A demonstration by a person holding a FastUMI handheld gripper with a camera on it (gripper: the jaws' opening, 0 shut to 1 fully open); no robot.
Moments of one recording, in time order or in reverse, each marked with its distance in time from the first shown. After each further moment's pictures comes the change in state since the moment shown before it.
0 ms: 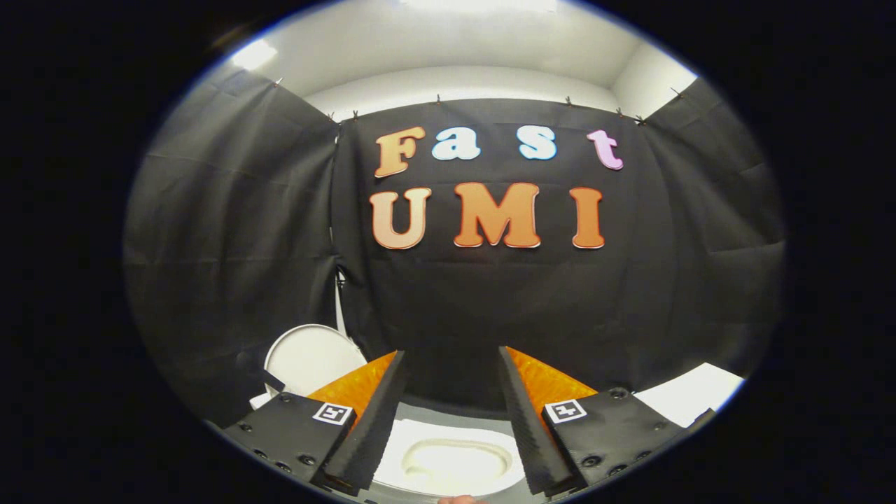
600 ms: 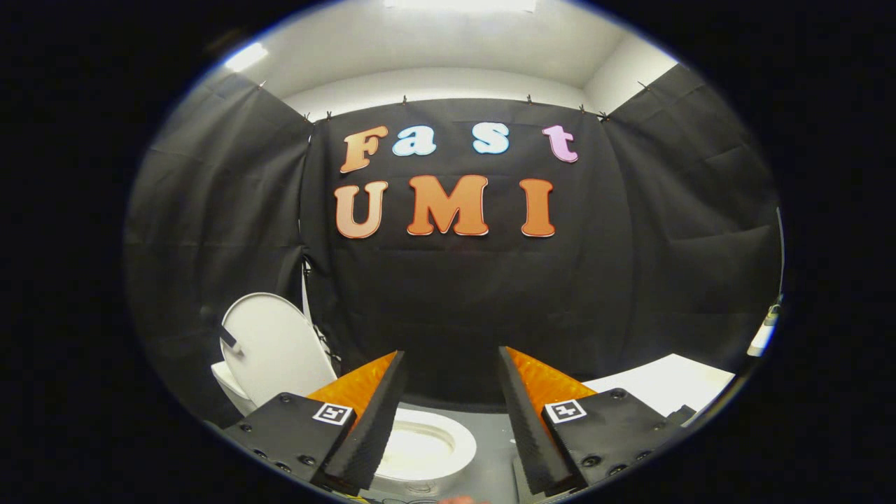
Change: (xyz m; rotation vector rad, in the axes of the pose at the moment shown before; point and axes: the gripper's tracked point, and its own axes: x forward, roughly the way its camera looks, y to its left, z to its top) arm -0.068 -0.134 -0.071 -0.017 0.000 -0.094
